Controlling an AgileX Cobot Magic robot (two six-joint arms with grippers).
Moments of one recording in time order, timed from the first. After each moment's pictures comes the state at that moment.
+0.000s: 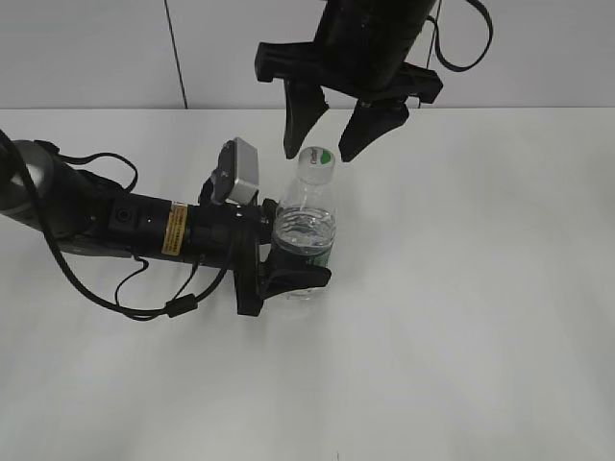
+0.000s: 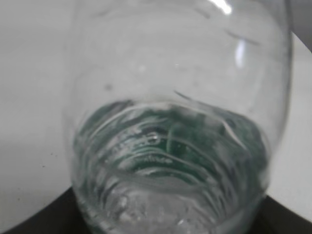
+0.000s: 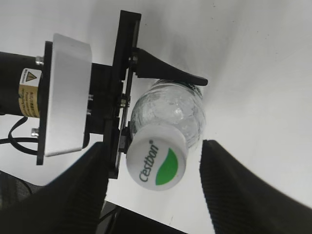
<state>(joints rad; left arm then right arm) -0.33 2.24 -1.08 1.40 -1.06 -0.59 0.61 1.98 -1.82 0.26 1.22 0.19</state>
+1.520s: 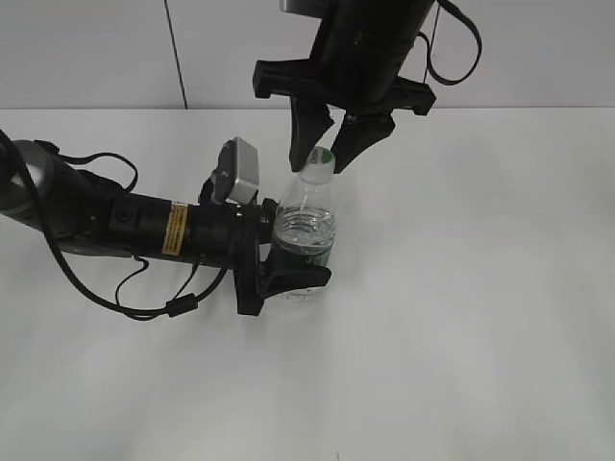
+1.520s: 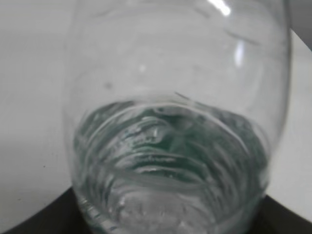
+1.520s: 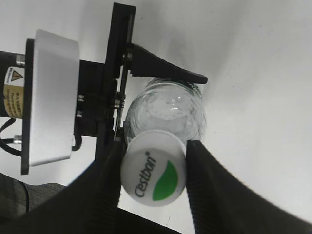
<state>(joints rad) -0.33 2.24 -1.08 1.39 -1.05 -0.59 0.61 2.01 -1.82 0.26 1.22 0.18</state>
